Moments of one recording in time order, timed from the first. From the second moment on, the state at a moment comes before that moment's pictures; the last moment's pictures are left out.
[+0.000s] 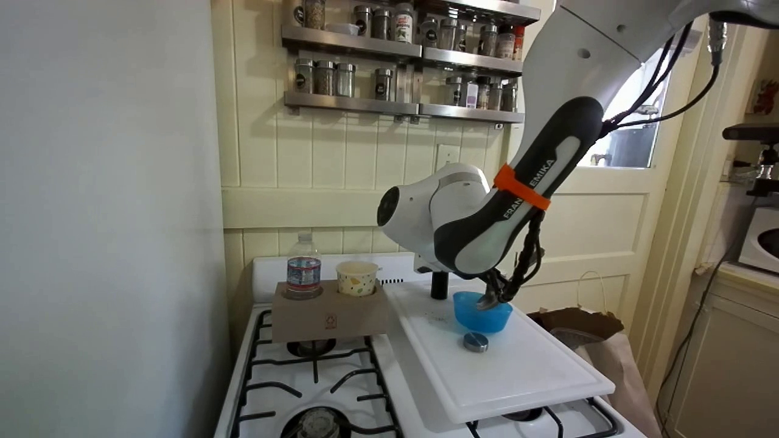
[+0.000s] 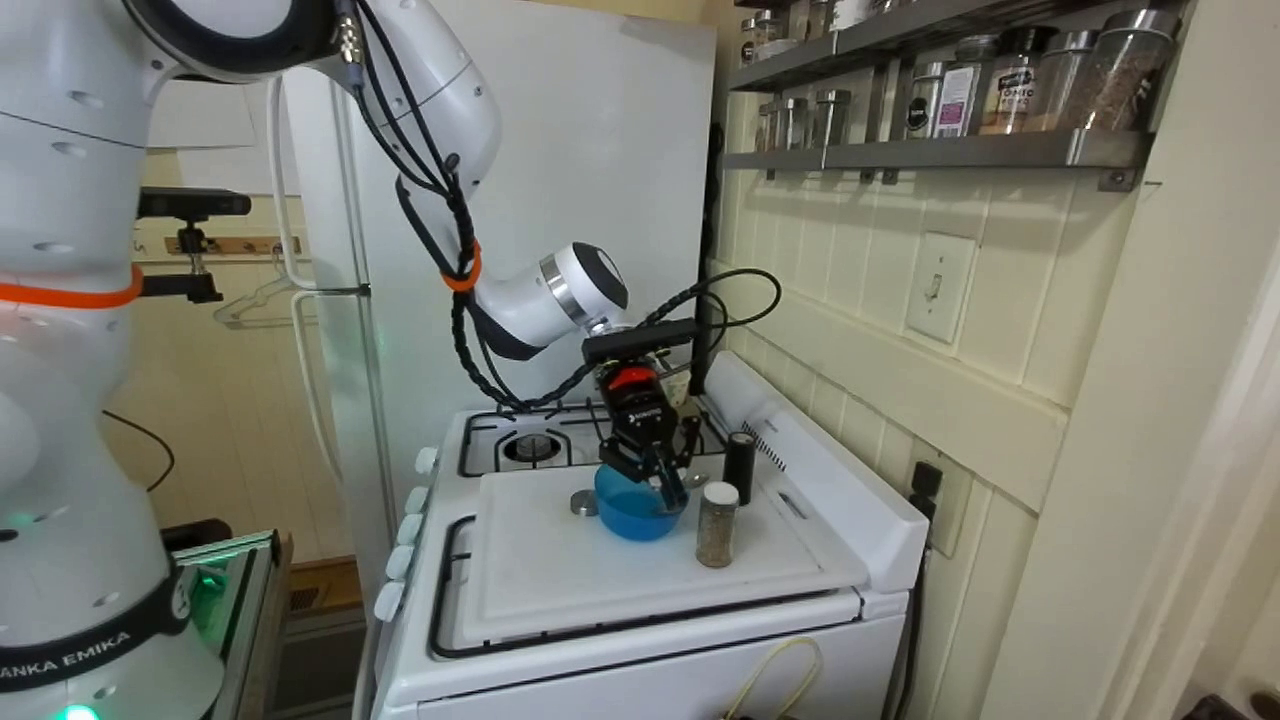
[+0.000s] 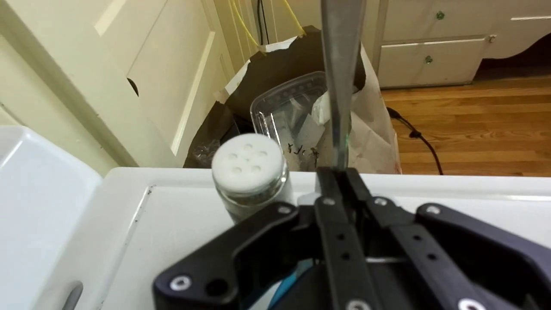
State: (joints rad) arm 0.08 0.30 0.11 -2.16 -1.11 1.85 -0.51
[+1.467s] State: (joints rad) arm 0.10 0.33 0.17 -2.12 -0.99 1.77 -0.71
